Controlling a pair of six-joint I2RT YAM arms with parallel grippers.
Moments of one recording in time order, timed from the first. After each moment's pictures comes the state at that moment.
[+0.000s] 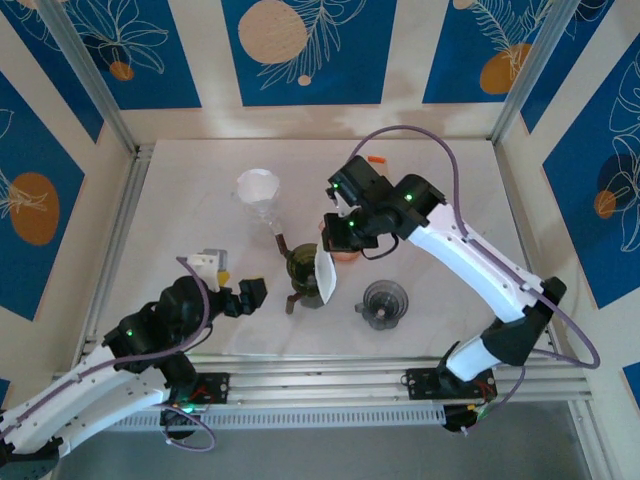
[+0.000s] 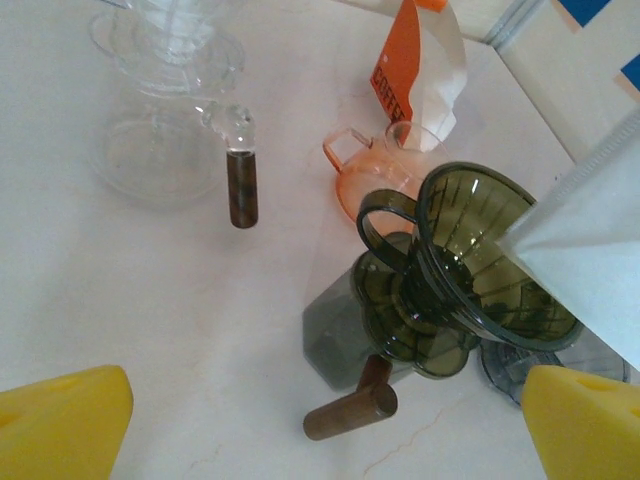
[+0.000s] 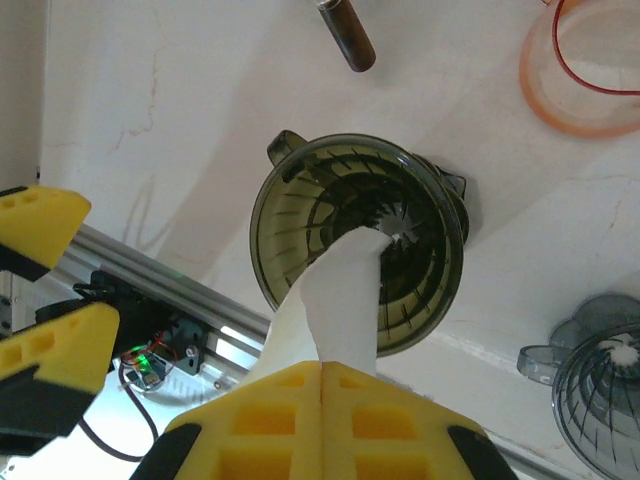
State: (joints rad) left arm -0.89 0.50 0.59 -0.58 -0.26 -0.62; right arm 0.83 1.53 1.75 -1.29 -0.16 0.68
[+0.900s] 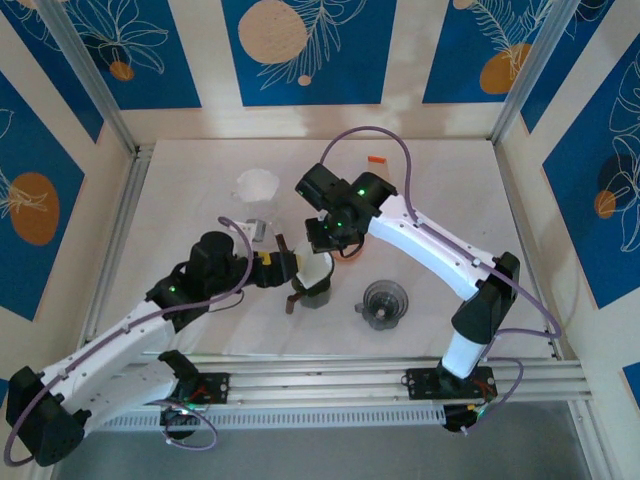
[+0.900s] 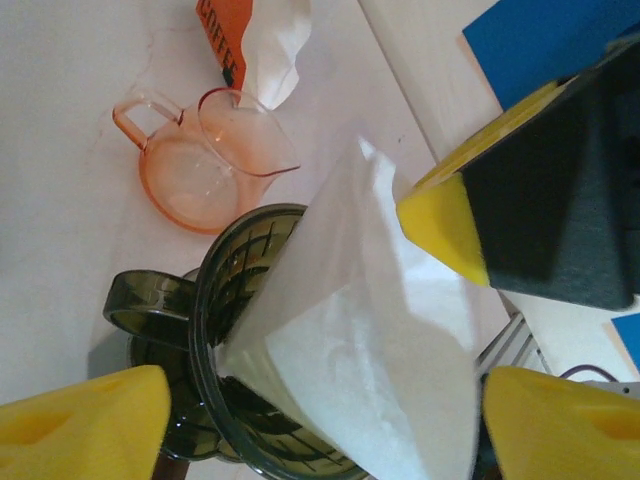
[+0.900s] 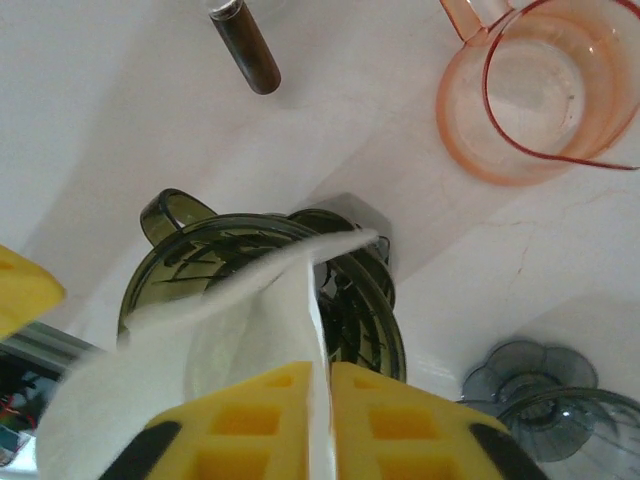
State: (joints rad) left arm -0.69 0.90 0.68 -0.21 0.28 -0.68; right arm 0.88 1.71 1.80 -1.30 0.05 0.60
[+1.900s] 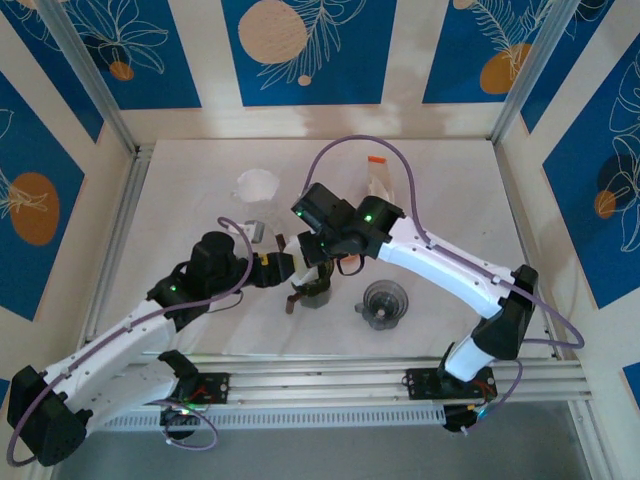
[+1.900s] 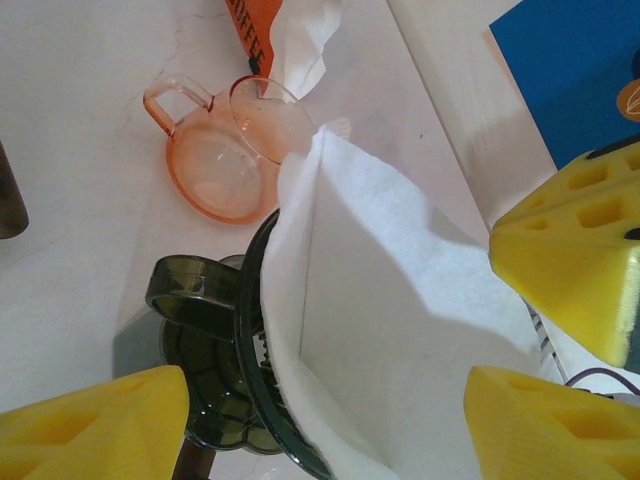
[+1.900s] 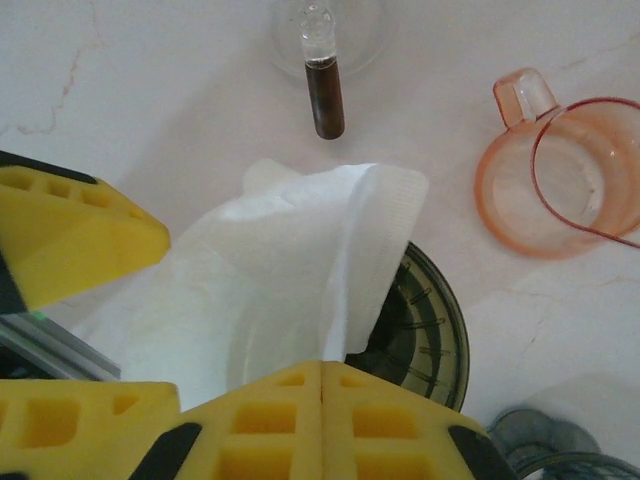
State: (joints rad) left arm -0.67 0.90 0.67 -0.23 0.27 -0.68; right arm 0.99 1.59 1.65 -1.12 0.15 0.51
